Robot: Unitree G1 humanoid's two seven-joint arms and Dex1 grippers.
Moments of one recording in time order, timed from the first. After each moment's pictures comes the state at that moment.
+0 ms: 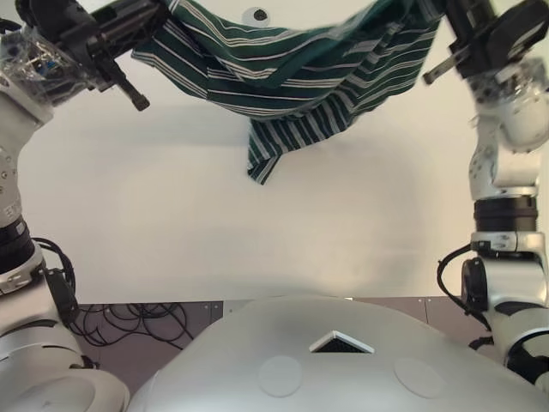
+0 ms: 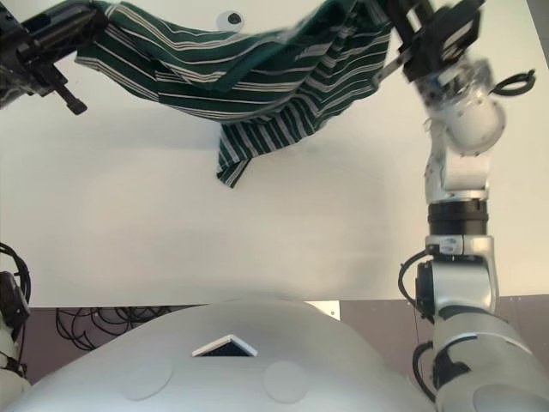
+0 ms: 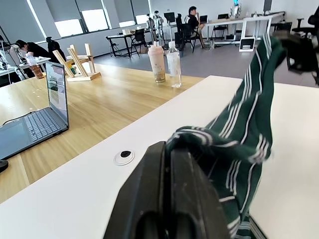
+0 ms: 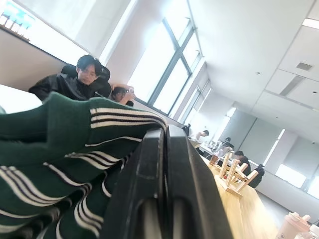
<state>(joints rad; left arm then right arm) -0.27 0.86 0.21 -0.32 -0.68 0.65 -0.76 -0.44 -0.52 -0.02 0.31 0.32 -0.51 0.62</state>
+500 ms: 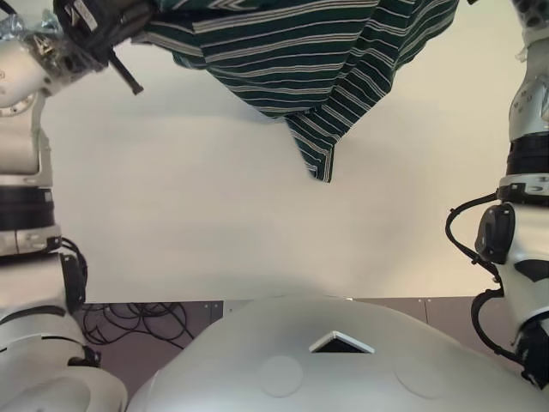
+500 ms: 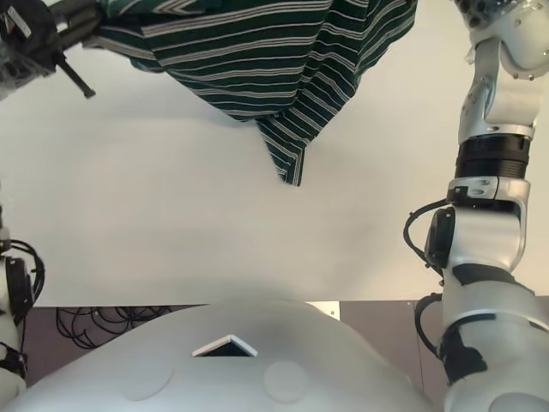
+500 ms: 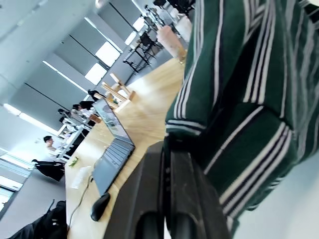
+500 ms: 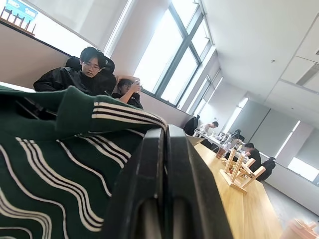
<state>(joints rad) -0.53 0.77 0.00 0.28 -0.10 -0.20 -0.78 -0.76 -0.52 -0.07 0.61 0.26 -0.39 0.75</state>
